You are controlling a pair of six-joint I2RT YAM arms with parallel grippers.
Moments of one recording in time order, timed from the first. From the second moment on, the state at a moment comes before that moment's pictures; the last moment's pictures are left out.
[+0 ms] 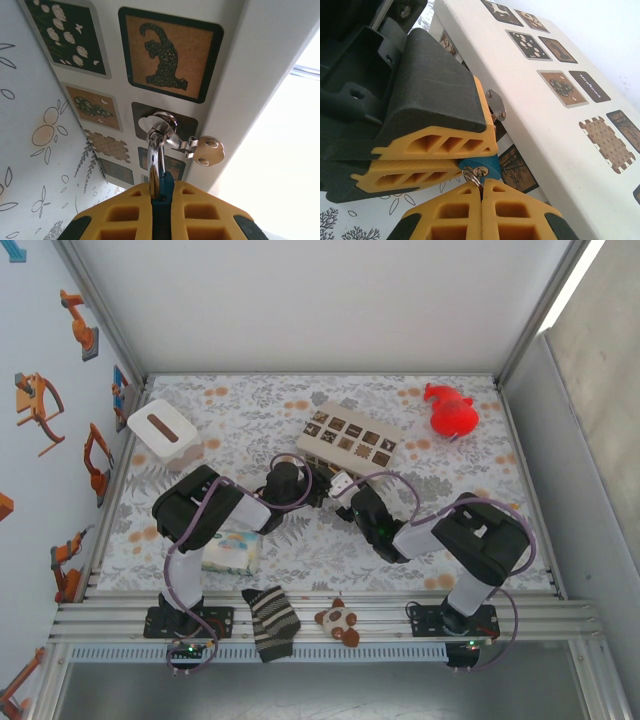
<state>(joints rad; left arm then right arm) -0.77 1.99 0.75 0.97 0.28 -1.67 0.85 1.68 0.47 0.83 0.41 -0.31</state>
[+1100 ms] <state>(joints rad) -0.65 1.17 0.88 -0.11 0.04 -0.91 0.69 1.52 0.22 0.93 0.14 0.45</state>
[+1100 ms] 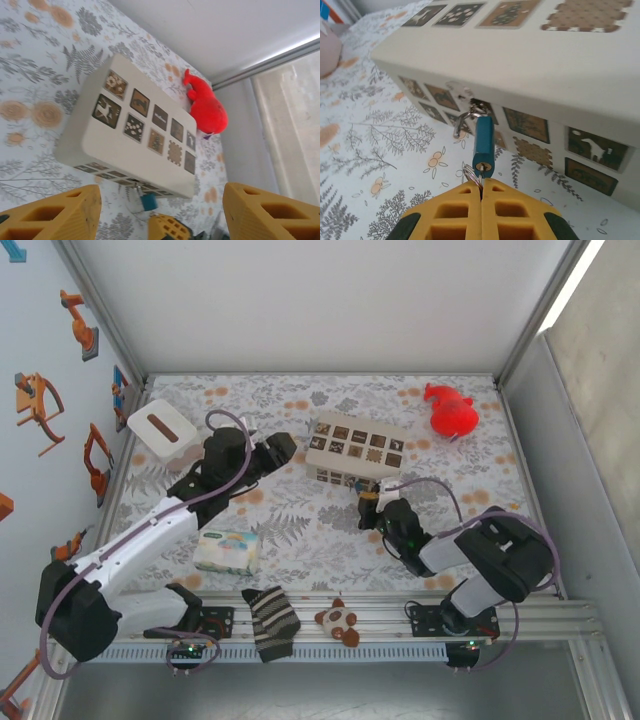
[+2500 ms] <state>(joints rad) -0.53 1.33 1.02 -0.25 0.12 -0.75 0.45 1.45 0.20 0.84 -0.18 0.87</state>
